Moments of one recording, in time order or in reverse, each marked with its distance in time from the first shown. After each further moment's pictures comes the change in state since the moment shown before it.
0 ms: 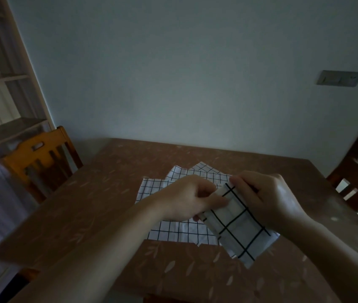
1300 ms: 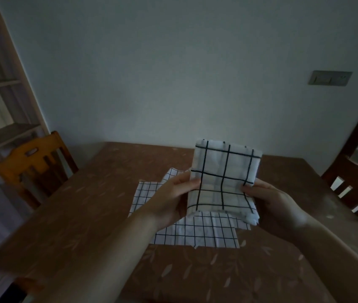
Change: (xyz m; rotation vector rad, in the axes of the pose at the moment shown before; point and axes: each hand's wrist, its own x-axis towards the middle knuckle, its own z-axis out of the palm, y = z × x) left_hand 0.012 -0.028 0.014 -0.996 0.151 -0.082; right_hand -0.016 0.022 -0.008 1.203 -0.201 0.892
